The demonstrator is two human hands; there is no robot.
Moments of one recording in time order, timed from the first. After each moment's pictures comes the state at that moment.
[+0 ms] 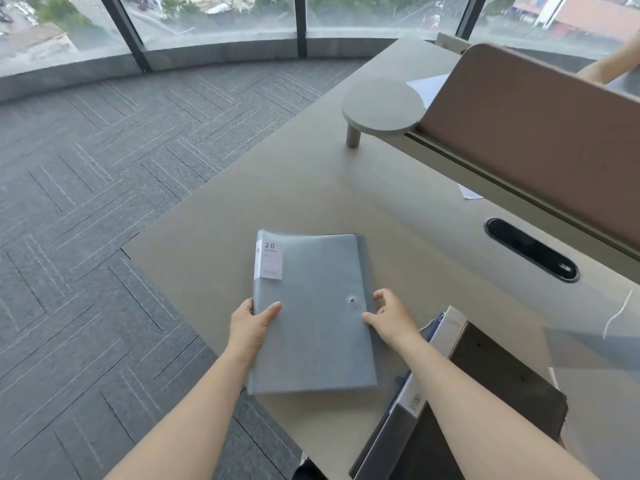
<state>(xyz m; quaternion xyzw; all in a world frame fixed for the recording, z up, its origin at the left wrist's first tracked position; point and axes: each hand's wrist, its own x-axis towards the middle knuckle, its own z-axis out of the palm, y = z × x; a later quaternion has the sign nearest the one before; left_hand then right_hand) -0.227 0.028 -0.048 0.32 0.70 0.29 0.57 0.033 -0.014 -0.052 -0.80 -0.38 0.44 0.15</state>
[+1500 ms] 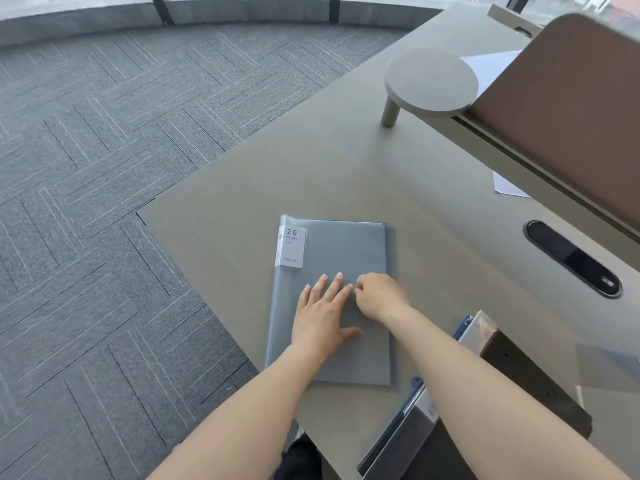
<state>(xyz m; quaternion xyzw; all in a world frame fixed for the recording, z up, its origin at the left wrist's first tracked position) -0.156 0.007 -0.068 0.79 0.56 -0.07 0.24 -0.014 0.040 -0.048 -0.74 -0.59 0.32 -0.07</state>
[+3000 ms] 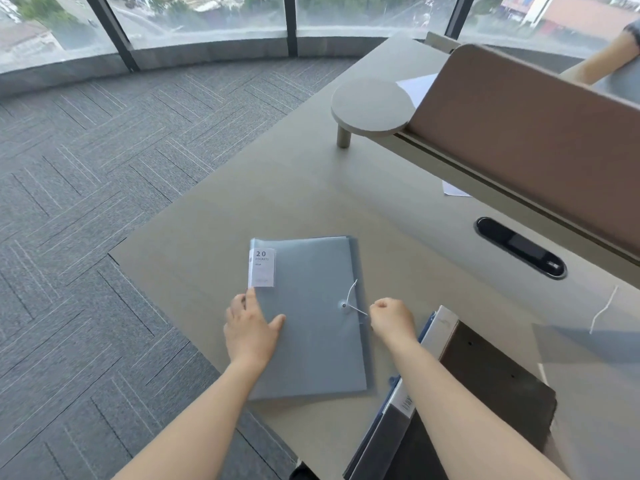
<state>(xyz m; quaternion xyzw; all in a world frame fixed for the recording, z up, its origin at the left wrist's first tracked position) -0.206 0.021 -0.054 0.62 0.75 0.04 0.24 0.029 -0.015 -0.043 -0.84 -0.28 0.43 0.17</state>
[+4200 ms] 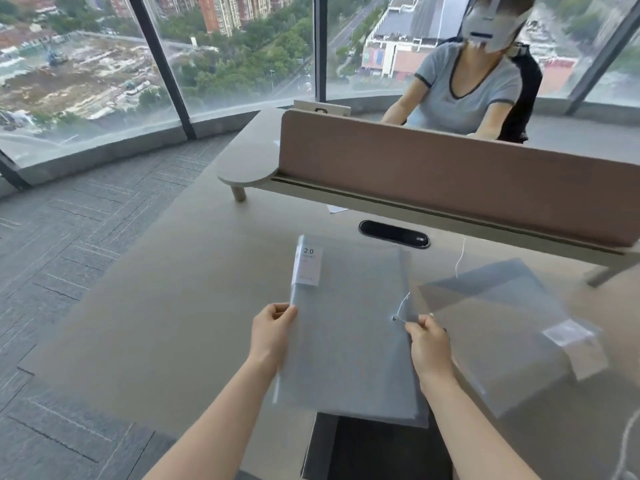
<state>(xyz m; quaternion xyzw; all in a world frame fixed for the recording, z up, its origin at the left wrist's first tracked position) -0.069 -0.027 0.039 0.50 0.57 0.22 0.61 0.129 -0.190 0.009 -0.80 -0.03 0.28 0.54</state>
